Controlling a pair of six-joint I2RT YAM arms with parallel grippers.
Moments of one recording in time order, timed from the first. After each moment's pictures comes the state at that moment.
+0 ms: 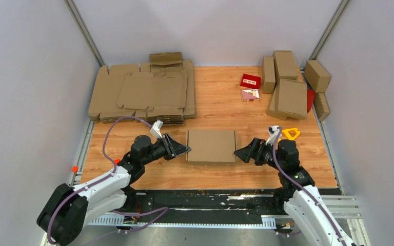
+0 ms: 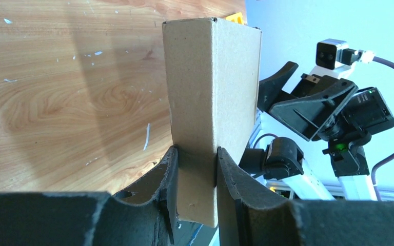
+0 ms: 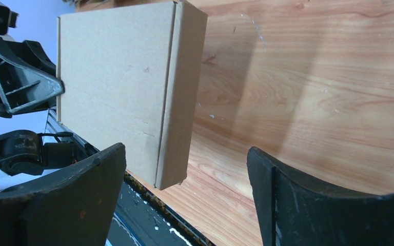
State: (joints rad) left arm -0.57 0.94 0.20 0.47 0.39 -1.06; right arm 0.28 0.50 0.26 -0.23 -0.45 0.61
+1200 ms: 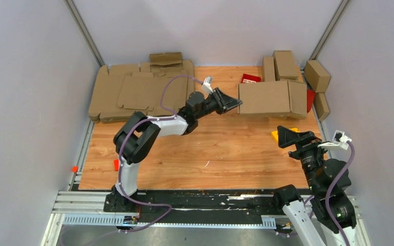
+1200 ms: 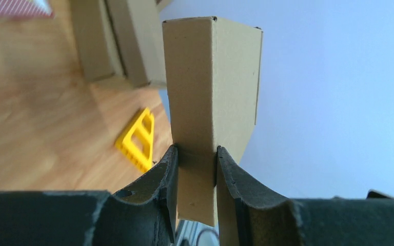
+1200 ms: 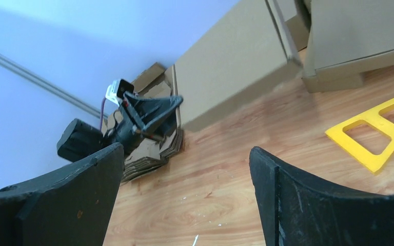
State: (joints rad) left arm -0.74 1.94 1.10 0.85 0.32 -1.23; right arm 0.28 0.19 0.79 -0.62 0.20 0.69
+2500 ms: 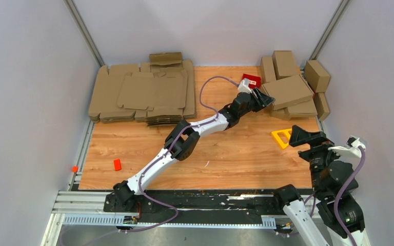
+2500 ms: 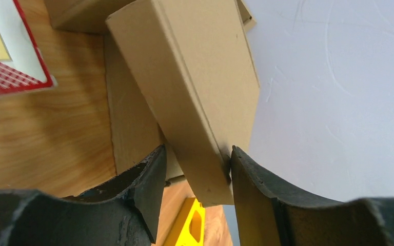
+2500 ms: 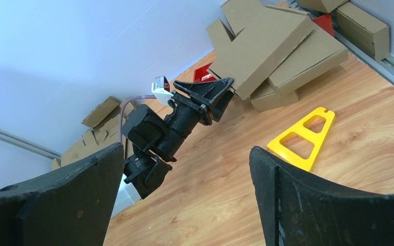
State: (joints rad) left arm -0.90 2.82 2.40 0.38 -0.01 -1.16; right arm 0.33 0.21 0.88 -0.71 0.49 0.63
